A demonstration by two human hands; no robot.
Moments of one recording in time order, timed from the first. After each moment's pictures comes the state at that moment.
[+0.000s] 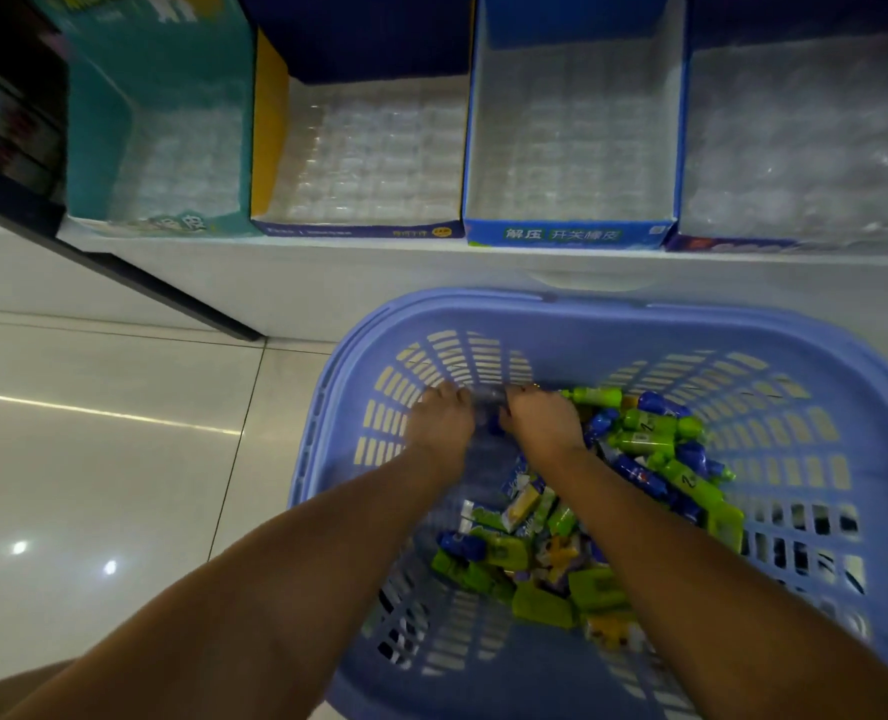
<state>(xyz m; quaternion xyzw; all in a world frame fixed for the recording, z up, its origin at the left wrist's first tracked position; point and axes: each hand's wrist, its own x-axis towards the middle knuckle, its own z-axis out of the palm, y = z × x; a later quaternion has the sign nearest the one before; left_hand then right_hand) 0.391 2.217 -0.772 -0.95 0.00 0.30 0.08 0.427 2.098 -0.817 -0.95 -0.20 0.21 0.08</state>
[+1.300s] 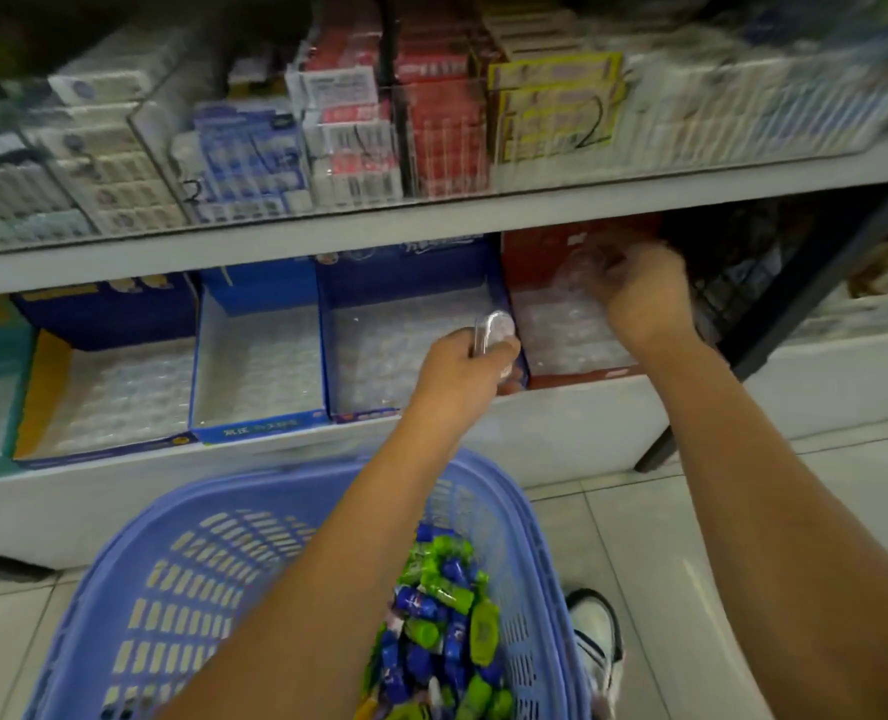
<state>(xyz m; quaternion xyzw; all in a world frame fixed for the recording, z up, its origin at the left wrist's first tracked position) 0.484 1.963 -0.534 -0.72 -0.06 0.11 -0.69 0.539 1.786 -0.525 -0.91 0.03 -0.22 0.36</state>
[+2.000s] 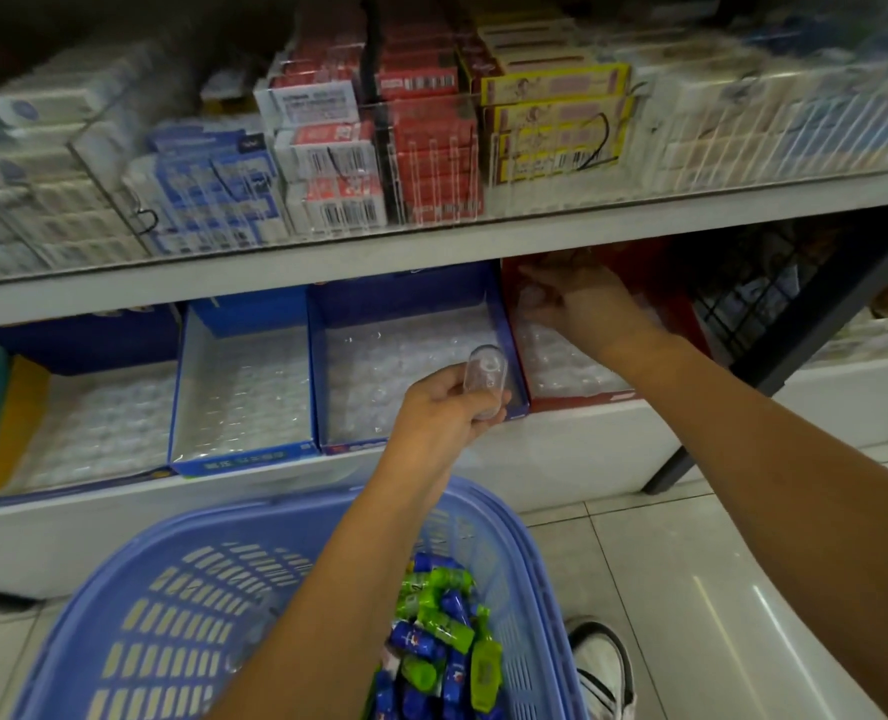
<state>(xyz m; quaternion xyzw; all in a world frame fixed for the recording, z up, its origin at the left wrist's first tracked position) 0.488 1.974 -0.555 -0.60 -0.08 0.15 -0.78 0.584 1.797 -0.543 -0.97 -0.10 -0.09 0.21</state>
